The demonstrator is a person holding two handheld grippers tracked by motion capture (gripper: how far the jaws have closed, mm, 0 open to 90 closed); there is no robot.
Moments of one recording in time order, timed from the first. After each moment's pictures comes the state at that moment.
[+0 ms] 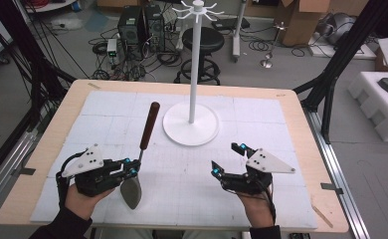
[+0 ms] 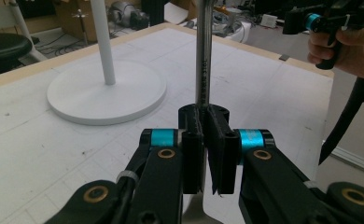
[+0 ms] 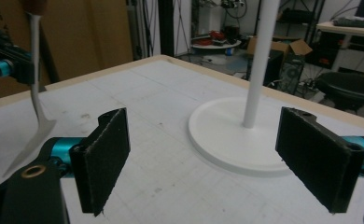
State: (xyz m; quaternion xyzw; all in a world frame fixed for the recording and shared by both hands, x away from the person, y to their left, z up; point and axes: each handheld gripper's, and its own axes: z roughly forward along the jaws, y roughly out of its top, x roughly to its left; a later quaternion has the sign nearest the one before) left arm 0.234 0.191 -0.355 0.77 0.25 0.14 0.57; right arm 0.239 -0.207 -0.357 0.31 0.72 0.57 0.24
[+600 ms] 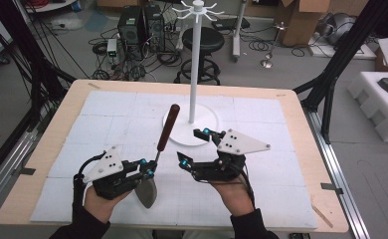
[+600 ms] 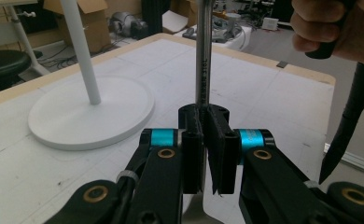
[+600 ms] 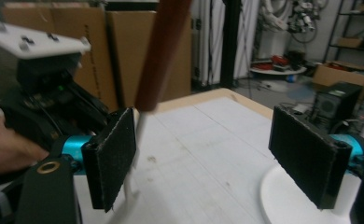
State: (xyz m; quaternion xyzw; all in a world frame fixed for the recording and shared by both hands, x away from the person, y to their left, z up) left arm 0.227 0.151 -0.352 0.76 0.24 0.16 0.58; right arm 0.253 -0.142 -0.304 0.21 0.73 0.64 0.16
